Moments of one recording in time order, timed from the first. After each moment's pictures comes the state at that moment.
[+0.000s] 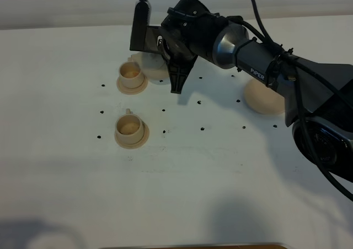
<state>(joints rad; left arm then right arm) 0.02 -0.01 -0.46 0.04 1.06 -0.08 0.63 2.40 -2.11 -0.42 0.90 -0.57</state>
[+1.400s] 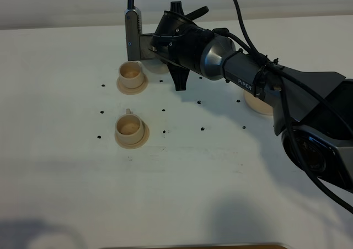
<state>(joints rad) 0.02 -0.01 -0.46 0.04 1.06 -0.08 0.67 2.43 -2.11 -0.69 0.87 -0.54</state>
